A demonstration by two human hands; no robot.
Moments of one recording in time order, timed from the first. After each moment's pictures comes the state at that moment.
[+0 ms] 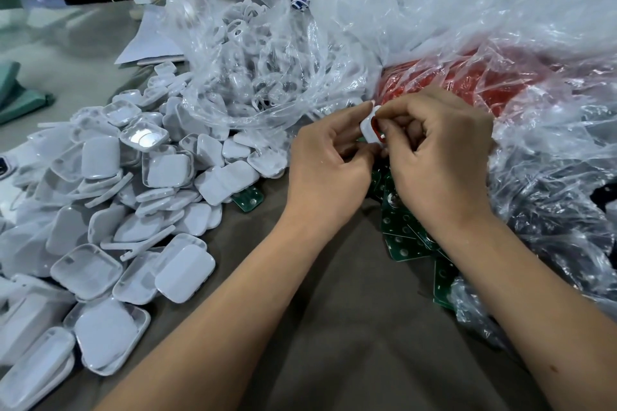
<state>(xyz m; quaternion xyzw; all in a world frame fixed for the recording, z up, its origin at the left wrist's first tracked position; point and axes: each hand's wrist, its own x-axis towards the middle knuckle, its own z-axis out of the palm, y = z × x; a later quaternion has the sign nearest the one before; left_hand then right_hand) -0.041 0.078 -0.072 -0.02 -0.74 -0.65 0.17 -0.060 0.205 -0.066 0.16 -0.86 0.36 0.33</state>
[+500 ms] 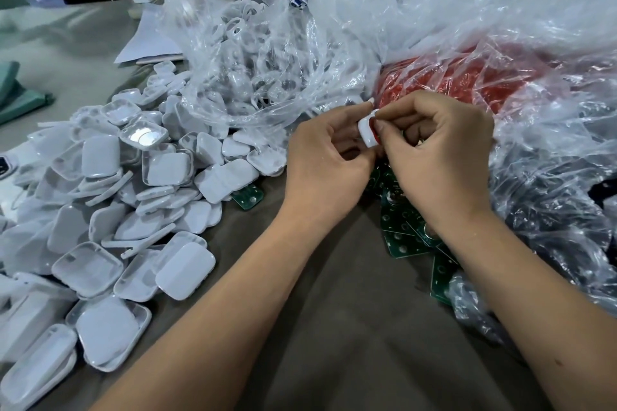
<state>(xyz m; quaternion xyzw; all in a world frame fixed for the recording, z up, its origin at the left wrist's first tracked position) -0.042 0.078 -0.073 -0.02 -0.74 -0.65 0.16 -0.058 0.205 -0.066 0.12 -0.83 0.46 0.29</state>
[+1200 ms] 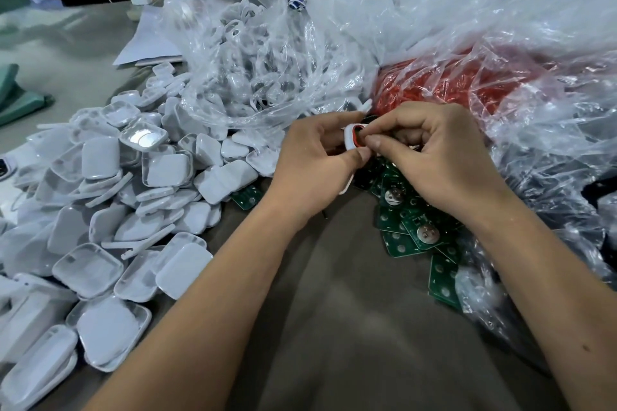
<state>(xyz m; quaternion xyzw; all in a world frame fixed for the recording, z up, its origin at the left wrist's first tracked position) -0.047 0.058 -0.072 -0.02 -0.73 -0.68 0.04 -0.069 0.226 -0.066 0.21 -0.84 0.48 0.13</state>
